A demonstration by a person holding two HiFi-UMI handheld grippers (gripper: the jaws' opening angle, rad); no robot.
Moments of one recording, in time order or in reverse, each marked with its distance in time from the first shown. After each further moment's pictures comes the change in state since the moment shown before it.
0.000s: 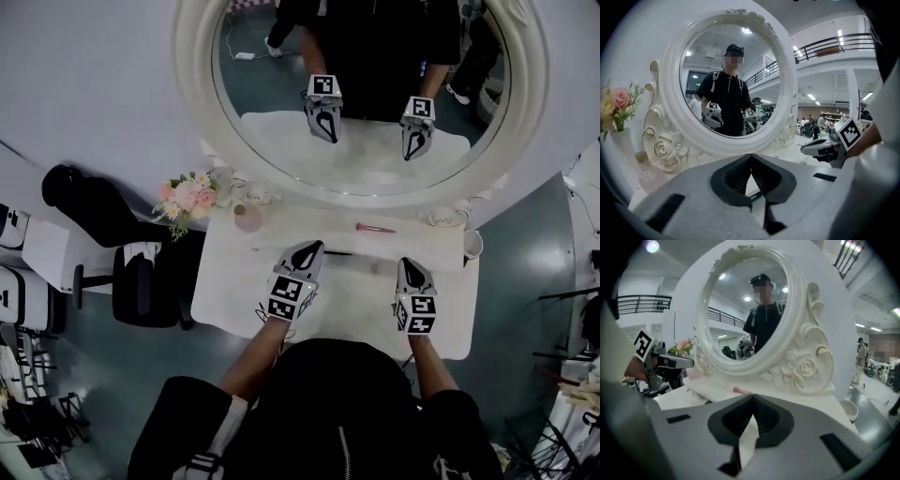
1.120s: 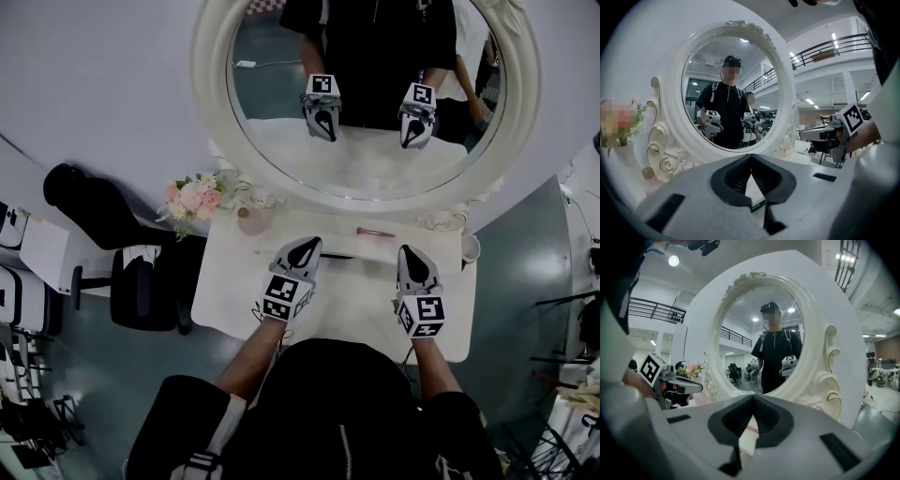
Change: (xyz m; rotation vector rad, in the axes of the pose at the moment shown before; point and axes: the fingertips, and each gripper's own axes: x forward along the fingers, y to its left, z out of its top) left arm -0.017 0.009 0.037 0.023 -0.088 -0.001; right arm -0.027 0.030 0.106 -0.052 -0.248 0.062
